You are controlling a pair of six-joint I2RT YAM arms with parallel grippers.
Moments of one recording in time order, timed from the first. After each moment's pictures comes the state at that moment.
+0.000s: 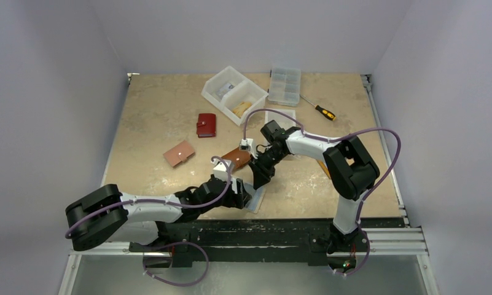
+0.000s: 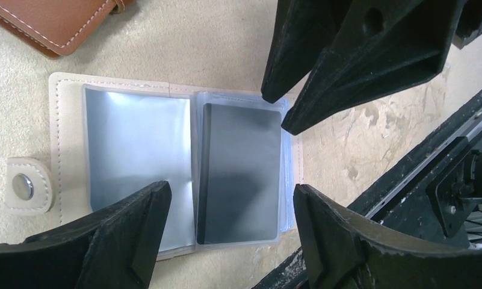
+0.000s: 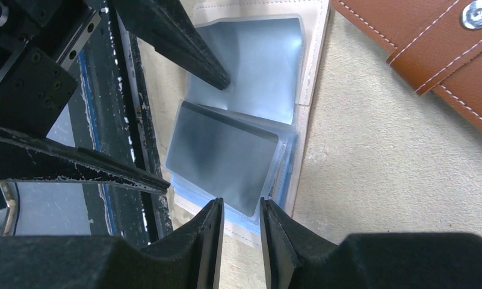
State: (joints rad) left arm -1.06 1.25 0.30 0.38 -0.22 -0.77; right arm 0.62 1.85 1.14 -0.65 -0.82 -0.45
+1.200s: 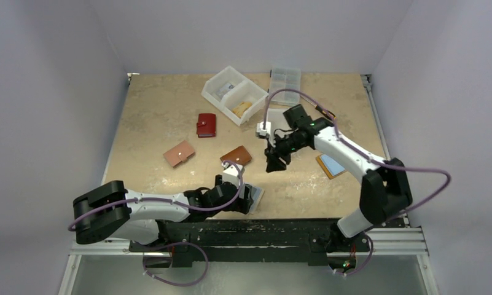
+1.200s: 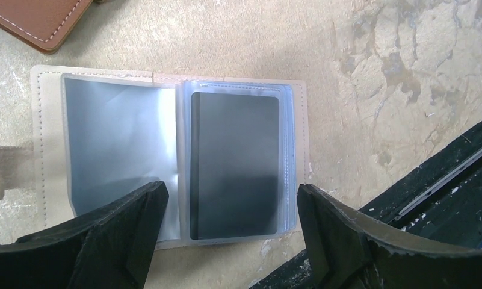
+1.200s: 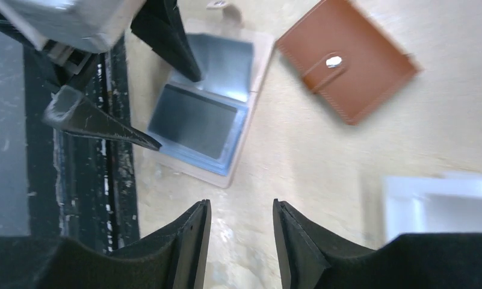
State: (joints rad) left arm -1.18 1.30 0.42 0.18 -0.37 -0.70; right arm 0.52 1.59 1.16 -0.76 -0.75 -0.68
